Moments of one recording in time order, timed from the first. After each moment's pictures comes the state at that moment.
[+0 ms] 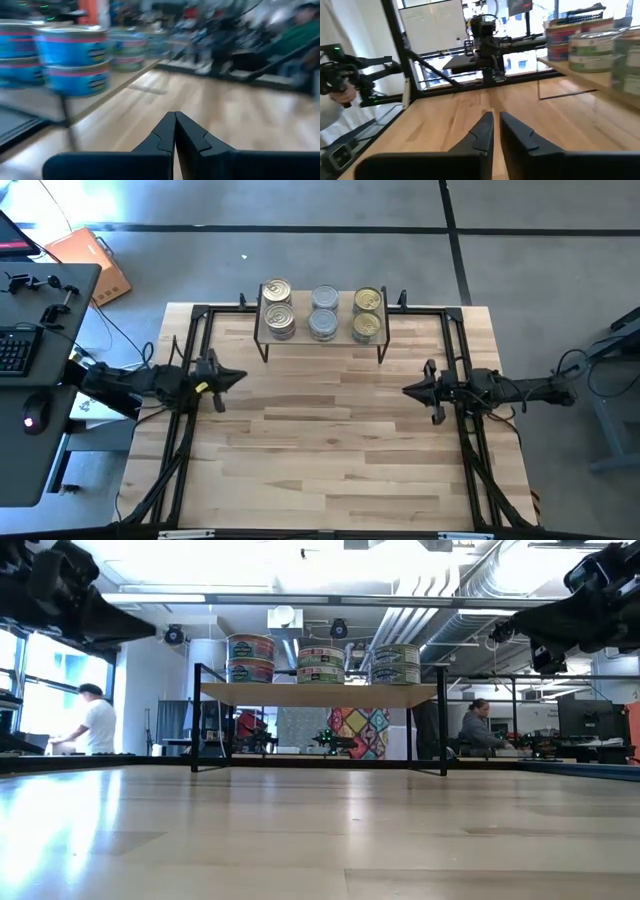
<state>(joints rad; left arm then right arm) -0.20 0.00 0.13 -0.23 -0.53 -0.10 0.09 0.01 0.01 0.04 0.09 0.14</state>
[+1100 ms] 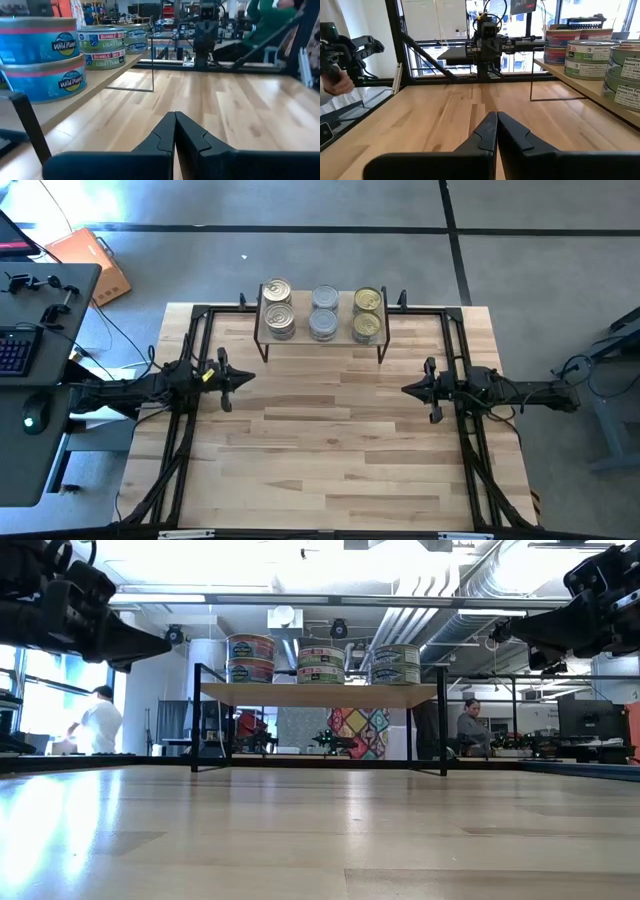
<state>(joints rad) 0.10 0.10 0.01 0.02 -0.11 0.01 0.01 0.02 0.01 0.02 0.01 0.02</state>
